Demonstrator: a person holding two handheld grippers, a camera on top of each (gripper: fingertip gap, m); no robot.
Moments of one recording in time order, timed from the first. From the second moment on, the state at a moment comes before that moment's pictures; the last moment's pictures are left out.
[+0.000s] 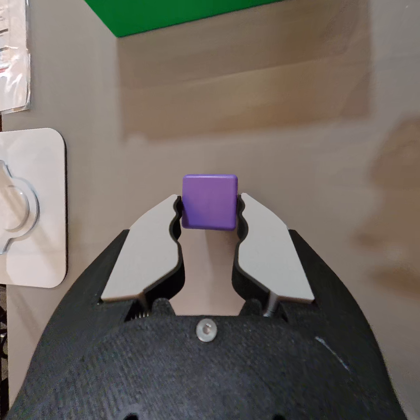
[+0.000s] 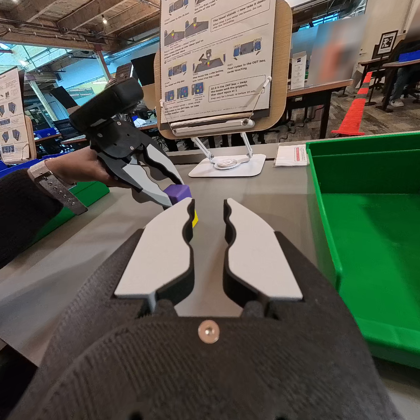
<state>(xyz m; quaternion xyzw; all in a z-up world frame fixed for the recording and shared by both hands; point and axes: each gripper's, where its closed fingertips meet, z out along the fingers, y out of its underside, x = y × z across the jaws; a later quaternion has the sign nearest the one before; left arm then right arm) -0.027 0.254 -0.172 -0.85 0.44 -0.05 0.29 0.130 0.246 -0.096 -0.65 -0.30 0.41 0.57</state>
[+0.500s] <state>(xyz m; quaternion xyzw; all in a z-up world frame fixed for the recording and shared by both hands) -0.030 0.245 -0.172 -0.86 0.43 -0.05 0.27 0.130 0.247 -0.098 -0.65 -0.30 0.41 0.56</state>
